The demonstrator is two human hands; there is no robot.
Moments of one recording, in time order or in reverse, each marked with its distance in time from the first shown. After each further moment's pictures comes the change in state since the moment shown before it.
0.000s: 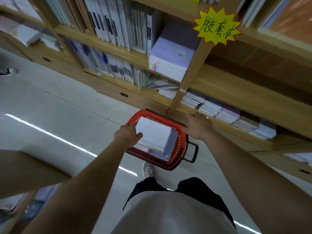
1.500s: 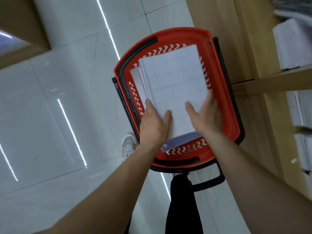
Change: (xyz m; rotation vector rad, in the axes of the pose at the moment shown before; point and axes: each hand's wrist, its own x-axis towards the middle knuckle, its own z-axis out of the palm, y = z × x) left_hand 0.220 0.056 0.381 -1.063 0.438 -0.772; right_hand 0.366 0.004 0.340 0.136 -0.066 -0.333
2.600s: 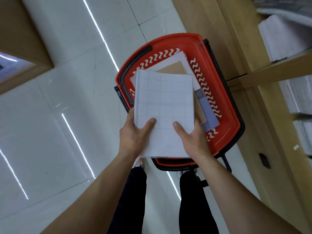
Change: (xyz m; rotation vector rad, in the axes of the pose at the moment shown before) left_hand -0.016 -0.031 -0.069 -0.148 -0.018 -0.074; right_hand -0.086 -0.004 0.024 0.657 -0.175 0.148
